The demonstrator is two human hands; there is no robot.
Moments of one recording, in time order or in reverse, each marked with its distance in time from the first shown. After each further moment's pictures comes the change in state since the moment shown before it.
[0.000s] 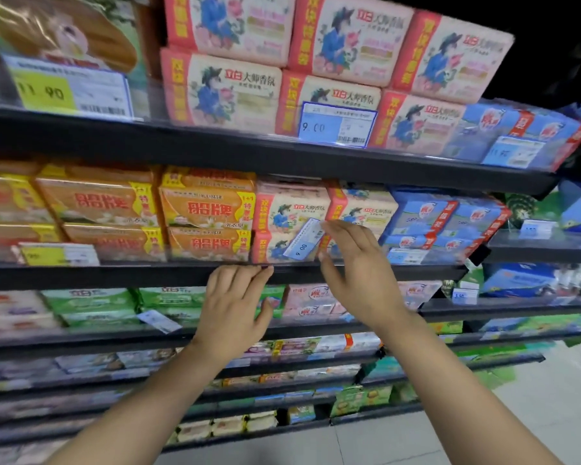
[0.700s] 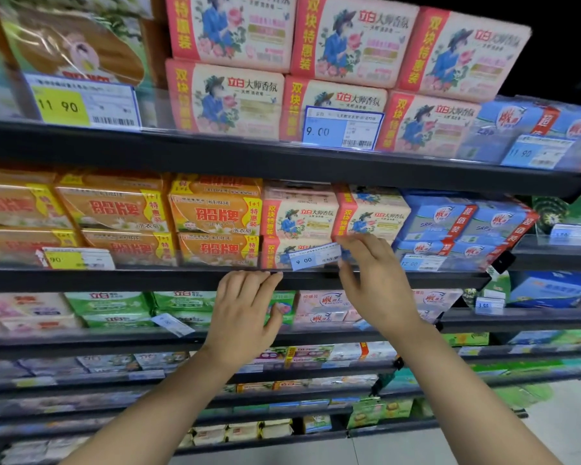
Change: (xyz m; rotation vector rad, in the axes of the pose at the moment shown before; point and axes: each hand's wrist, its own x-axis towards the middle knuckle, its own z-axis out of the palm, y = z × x) left_hand -0.001 0.004 0.005 0.047 0.021 -0.023; right_hand -0.004 0.026 0.018 0.019 0.062 -0.027
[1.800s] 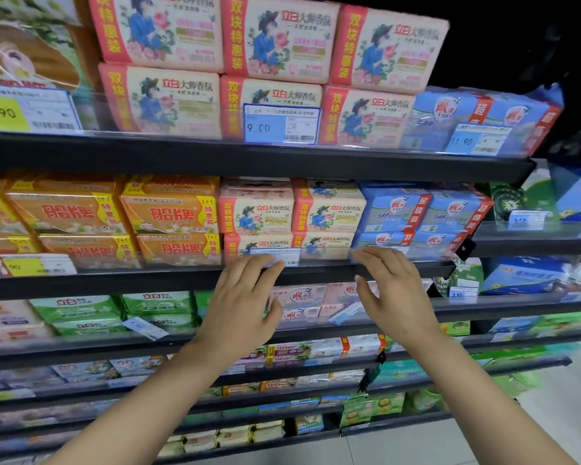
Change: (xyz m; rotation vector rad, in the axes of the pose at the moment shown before) left_hand 0.029 0.046 -0.017 -0.092 -0.186 0.042; right_hand -0.049 0.065 -0.033 -0.106 -0.039 0.016
